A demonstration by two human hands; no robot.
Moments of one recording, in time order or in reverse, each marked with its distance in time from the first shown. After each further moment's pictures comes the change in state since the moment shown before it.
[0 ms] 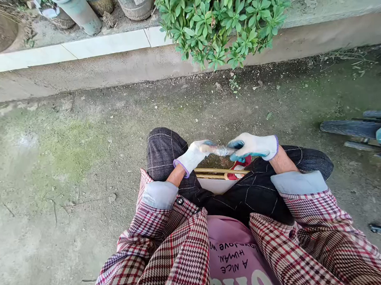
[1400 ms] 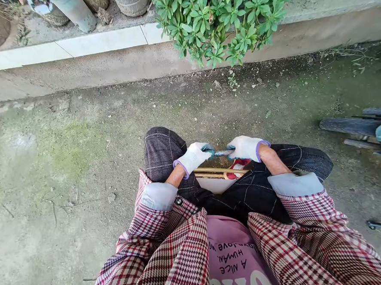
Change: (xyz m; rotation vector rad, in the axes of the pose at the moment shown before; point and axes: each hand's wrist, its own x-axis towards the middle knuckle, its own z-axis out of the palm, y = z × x) left_hand -0.003 0.000 0.003 0.441 -0.035 -0.092; right_hand 0.022 0.011 0.011 -0.710 0.089 0.285
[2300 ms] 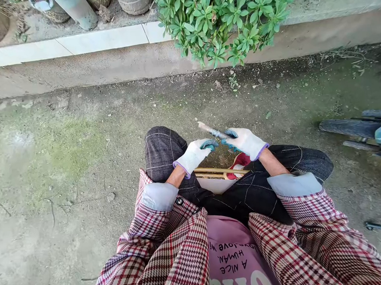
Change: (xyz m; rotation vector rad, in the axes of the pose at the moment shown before) left_hand 0.002 -0.001 0.000 -0.205 0.100 0.163; right_hand 0.002 -0.009 -0.003 0.432 0.357 0.049
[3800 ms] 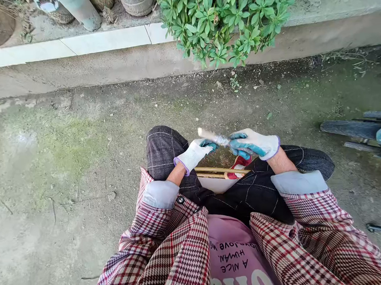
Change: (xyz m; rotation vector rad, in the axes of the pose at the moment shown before) left_hand 0.005 -0.004 -0.001 -0.272 -0.002 -0.120; right_hand -0.019 0.008 -0.017 0.723 -0.388 -0.038
